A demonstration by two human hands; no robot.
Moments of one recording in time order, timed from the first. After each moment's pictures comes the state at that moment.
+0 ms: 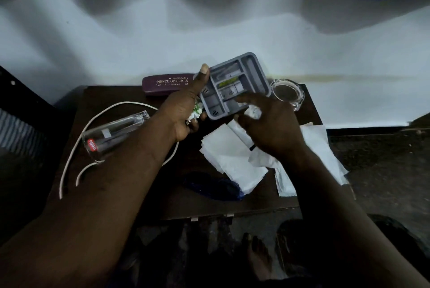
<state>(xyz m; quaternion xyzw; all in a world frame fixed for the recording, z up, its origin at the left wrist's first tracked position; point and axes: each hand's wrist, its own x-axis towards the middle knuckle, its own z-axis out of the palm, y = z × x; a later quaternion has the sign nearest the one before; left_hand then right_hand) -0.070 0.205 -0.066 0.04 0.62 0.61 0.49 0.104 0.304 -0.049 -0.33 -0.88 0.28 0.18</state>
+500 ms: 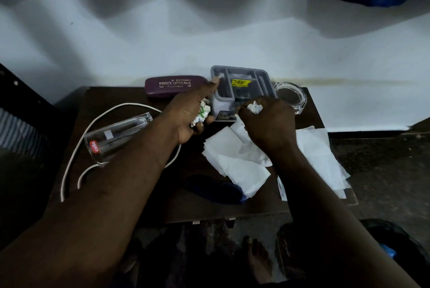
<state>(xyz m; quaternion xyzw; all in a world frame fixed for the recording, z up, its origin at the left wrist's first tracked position) -0.069 0.207 -0.064 0.07 0.63 0.59 0.49 0.081 0.307 -0.062 -0.44 -0.83 0.27 0.20</state>
